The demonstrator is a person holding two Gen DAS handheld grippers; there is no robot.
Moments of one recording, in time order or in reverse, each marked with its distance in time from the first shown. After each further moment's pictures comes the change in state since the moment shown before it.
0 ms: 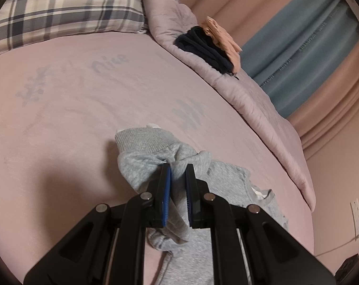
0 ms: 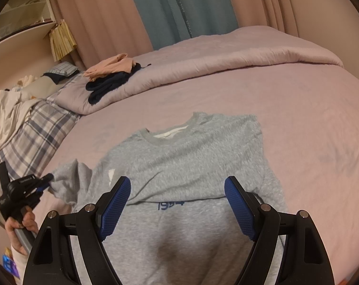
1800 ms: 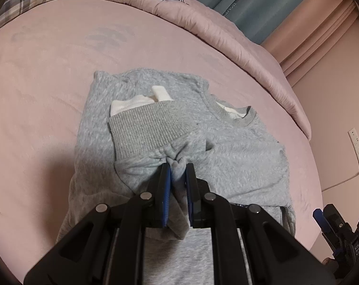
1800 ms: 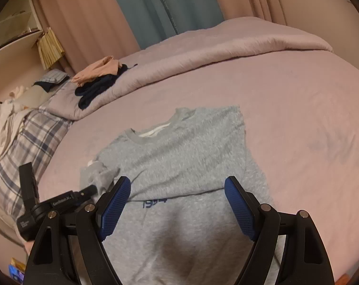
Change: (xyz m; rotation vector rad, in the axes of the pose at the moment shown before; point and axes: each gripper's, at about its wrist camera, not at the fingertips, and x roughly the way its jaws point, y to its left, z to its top) left arm 0.079 -0.088 -0.088 0.256 0.326 -0.099; right arm 0.000 -0.028 -0.004 0.087 0.024 -0.024
